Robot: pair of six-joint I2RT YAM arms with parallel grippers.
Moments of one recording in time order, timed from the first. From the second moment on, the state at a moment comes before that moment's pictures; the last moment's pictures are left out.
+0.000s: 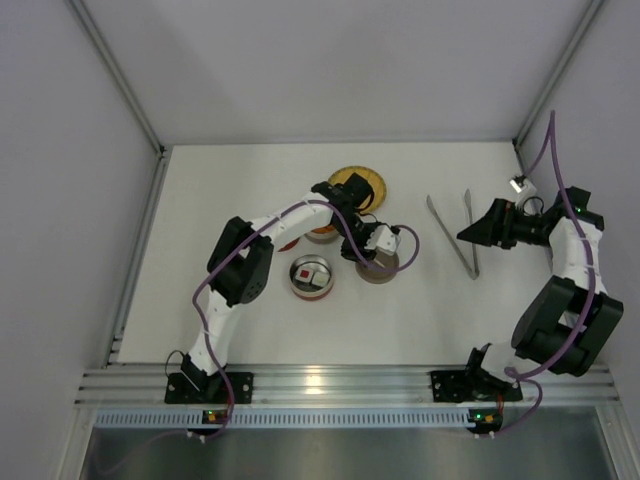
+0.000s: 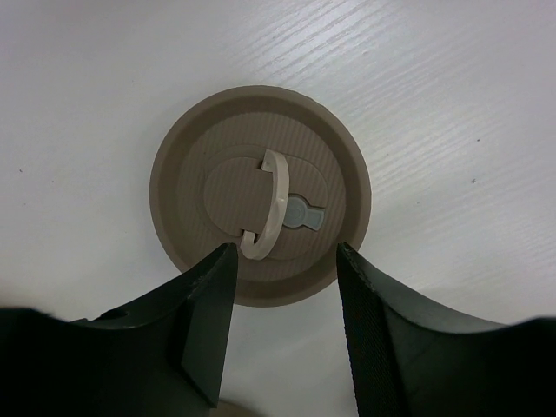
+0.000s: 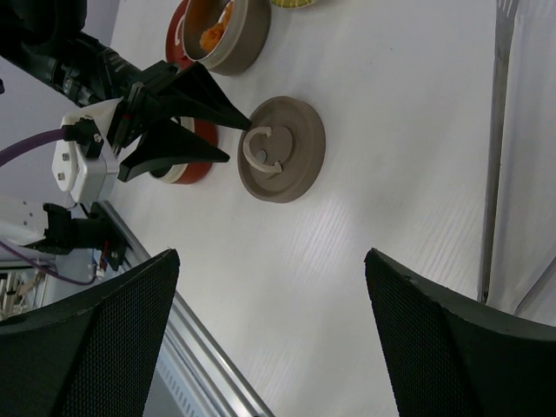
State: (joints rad) left arm -0.74 2.21 1.85 -0.87 0.66 1.23; right arm -0.49 1.43 1.12 -0.96 -1.10 -0.42
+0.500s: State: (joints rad) left arm -0.74 2.24 1.85 -0.82 0.67 1.21; right arm -0.49 1.46 1.11 -0.96 -1.12 -0.42
